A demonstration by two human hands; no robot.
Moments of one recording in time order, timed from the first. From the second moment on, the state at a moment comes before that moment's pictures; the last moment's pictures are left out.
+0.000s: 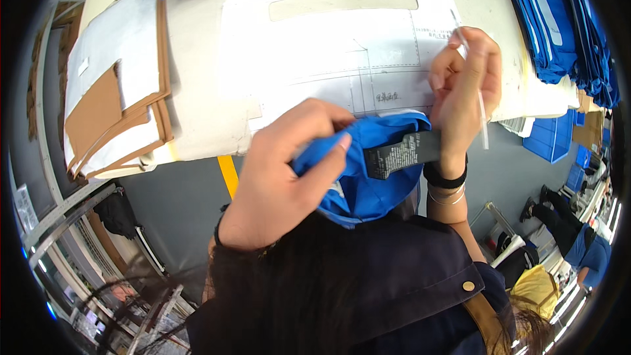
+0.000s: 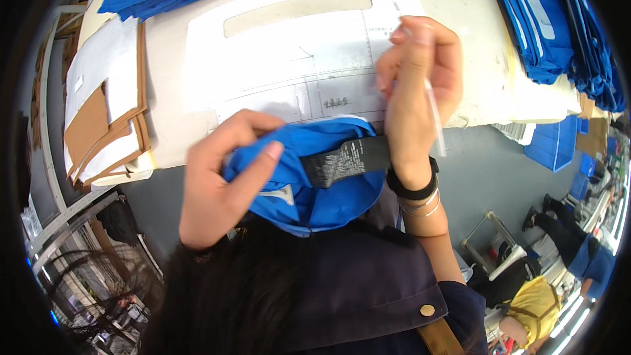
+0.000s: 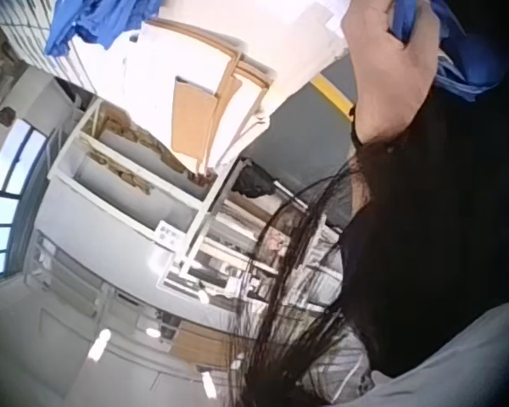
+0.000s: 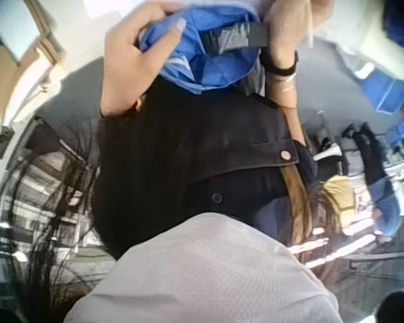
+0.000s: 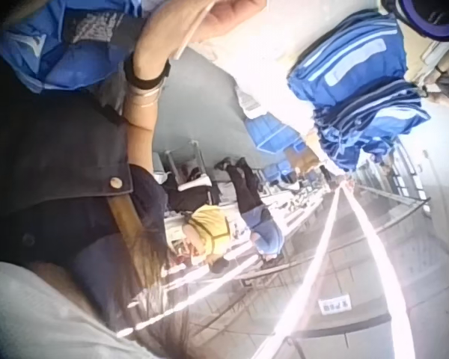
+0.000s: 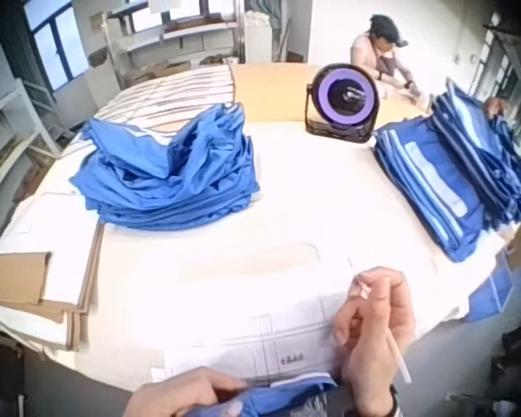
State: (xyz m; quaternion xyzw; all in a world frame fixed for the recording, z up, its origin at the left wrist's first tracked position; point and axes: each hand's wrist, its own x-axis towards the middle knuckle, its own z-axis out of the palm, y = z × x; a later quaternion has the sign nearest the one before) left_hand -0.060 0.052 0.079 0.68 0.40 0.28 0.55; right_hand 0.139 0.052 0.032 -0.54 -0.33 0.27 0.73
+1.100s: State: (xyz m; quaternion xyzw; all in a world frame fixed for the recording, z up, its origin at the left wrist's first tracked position) left_hand -0.033 0.045 0.099 0.29 0.28 0.55 0.73; right_hand 0.104 0.005 0.044 -0.47 -0.30 0.43 0.71
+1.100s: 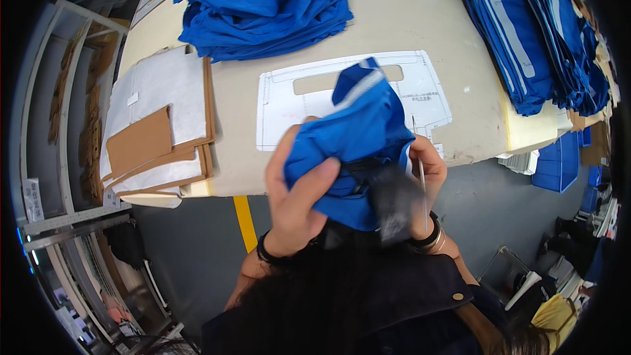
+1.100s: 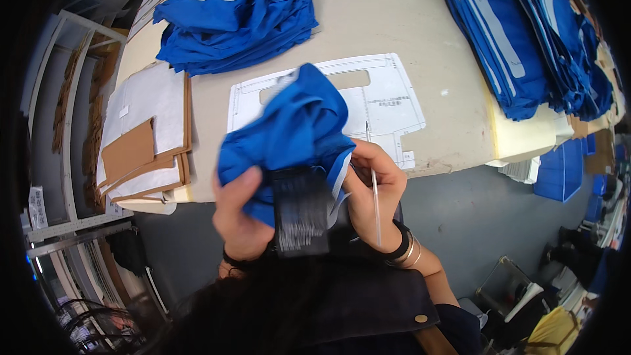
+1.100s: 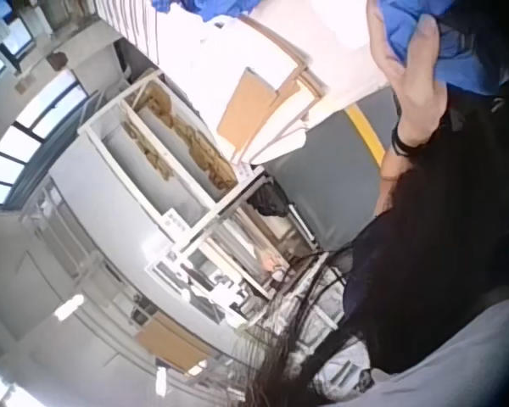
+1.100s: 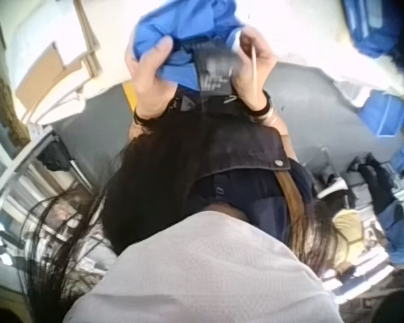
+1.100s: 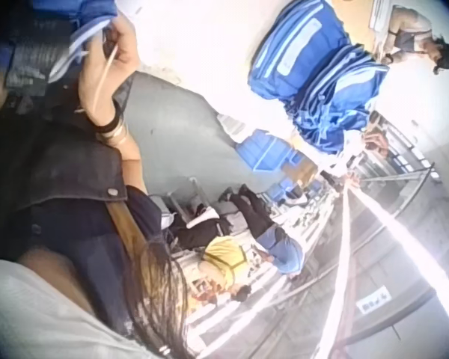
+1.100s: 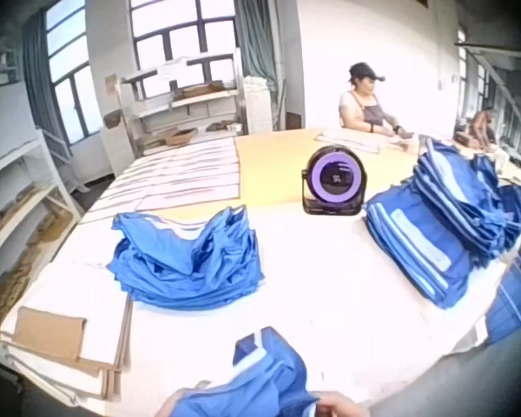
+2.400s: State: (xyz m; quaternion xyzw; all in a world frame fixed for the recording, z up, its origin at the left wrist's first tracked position) left_hand -0.115 0.271 0.217 0.70 0.29 0.55 0.35; right_hand 0.150 0.025 0.069 -0.53 -0.44 0.24 0.68
